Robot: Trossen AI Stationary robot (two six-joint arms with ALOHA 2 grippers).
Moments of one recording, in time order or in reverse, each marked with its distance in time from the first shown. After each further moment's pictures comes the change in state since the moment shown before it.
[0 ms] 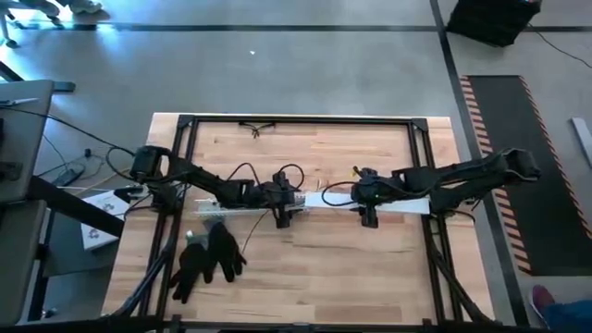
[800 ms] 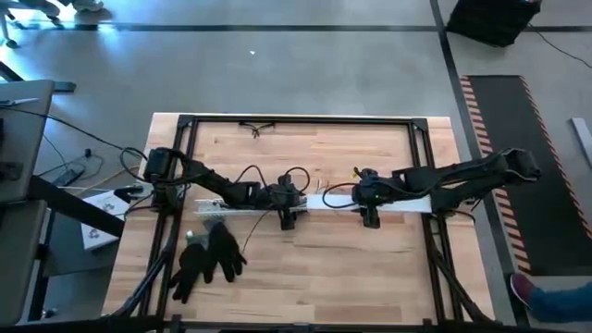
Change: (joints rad) left arm -0.011 0.077 0.042 0.031 0.001 0.009; right arm -0.002 0.001 -0.012 0.011 -0.016 -0.046
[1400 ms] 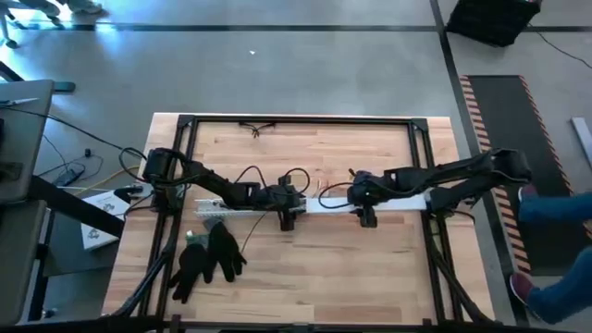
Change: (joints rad) left arm -0.006 -0.002 0.002 -0.012 0.015 0.000; right arm -0.069 0.130 -0.035 0.070 -0.080 -0.086
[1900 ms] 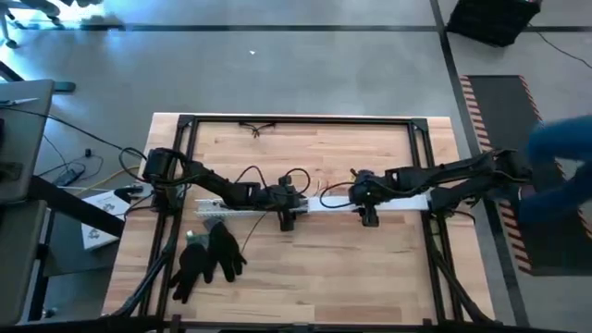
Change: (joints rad) left arm -0.001 0.000 0.000 -0.007 0.005 0.000; right arm 0.001 -0.040 0.006 -0.088 0.048 0.019
